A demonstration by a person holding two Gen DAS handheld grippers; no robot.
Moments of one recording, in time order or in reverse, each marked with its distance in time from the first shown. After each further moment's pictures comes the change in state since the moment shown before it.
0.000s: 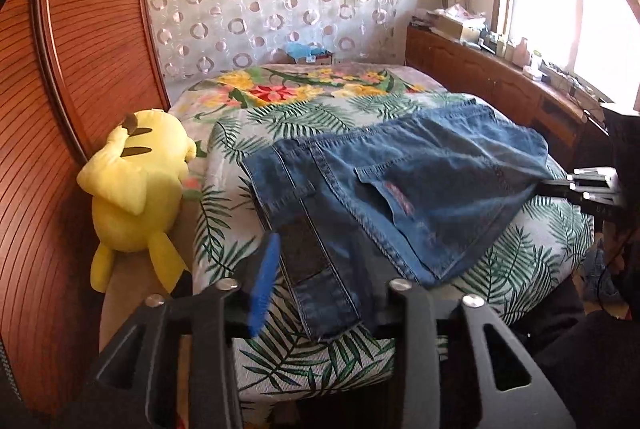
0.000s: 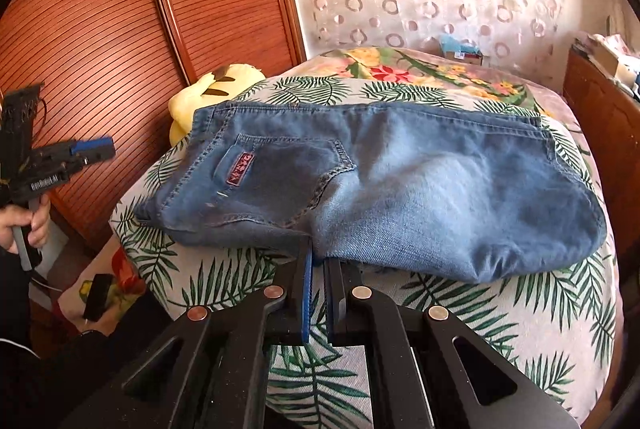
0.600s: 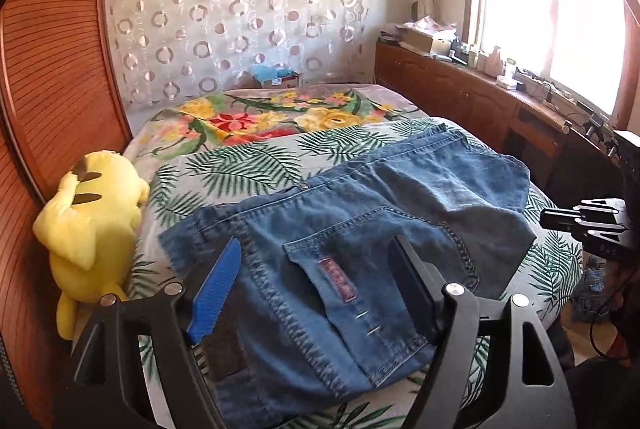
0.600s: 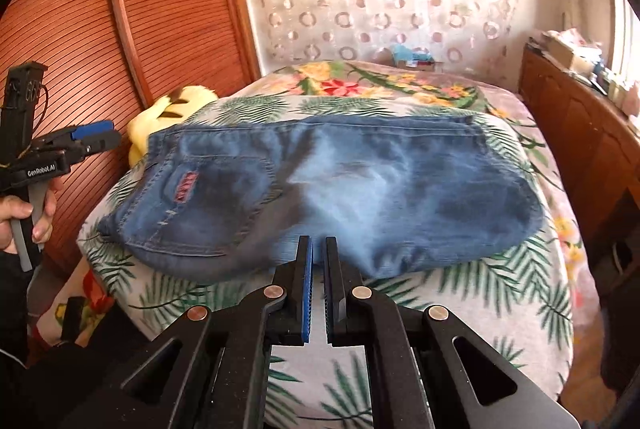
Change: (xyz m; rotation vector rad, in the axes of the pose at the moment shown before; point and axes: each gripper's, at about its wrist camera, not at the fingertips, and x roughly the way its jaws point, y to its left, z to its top) left arm 0.054 -0.058 0.052 0.052 -0.059 -0.109; right arm -0.034 -0.034 -0.014 0.071 -0.061 -0.146
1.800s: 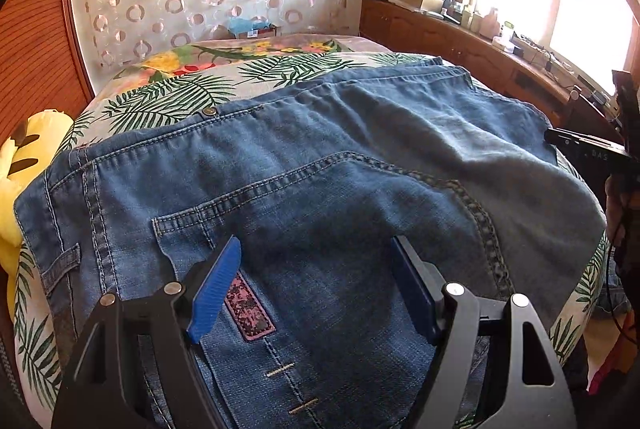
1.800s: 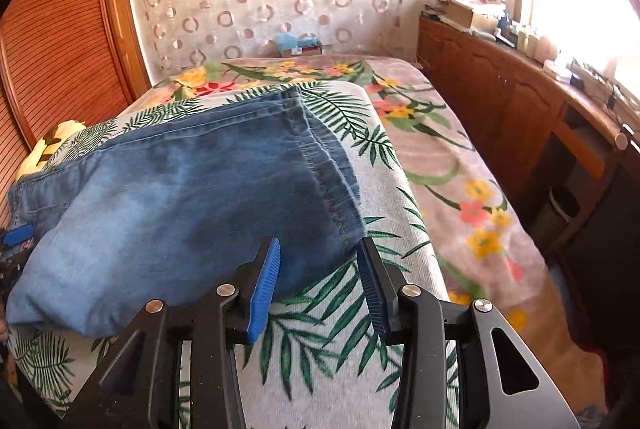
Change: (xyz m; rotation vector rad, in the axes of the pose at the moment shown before) left arm 0.105 -0.050 -0.032 -0.008 0.152 -0.051; right arm 0.046 -0.101 0.007 0.193 0.030 -0.296
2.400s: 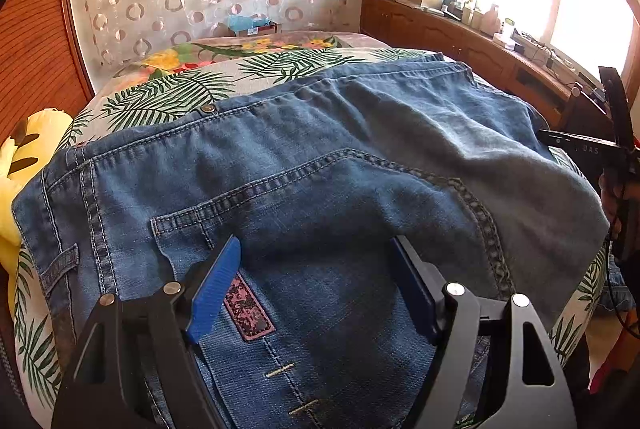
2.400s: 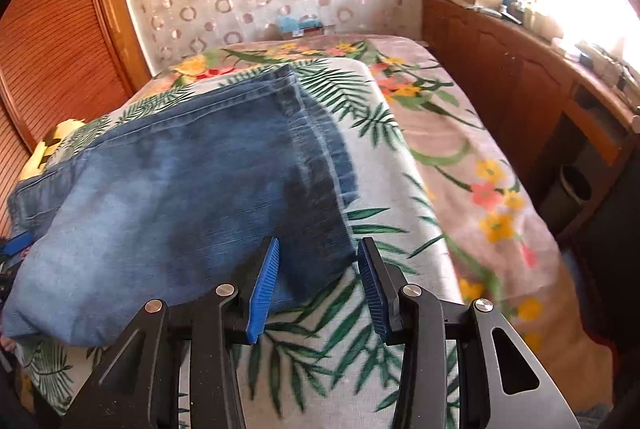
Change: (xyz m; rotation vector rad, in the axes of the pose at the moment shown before) left arm 0.004 -0.003 0.001 0.003 0.011 0.003; right arm 0.004 0.003 0.006 0.025 0.065 0.041
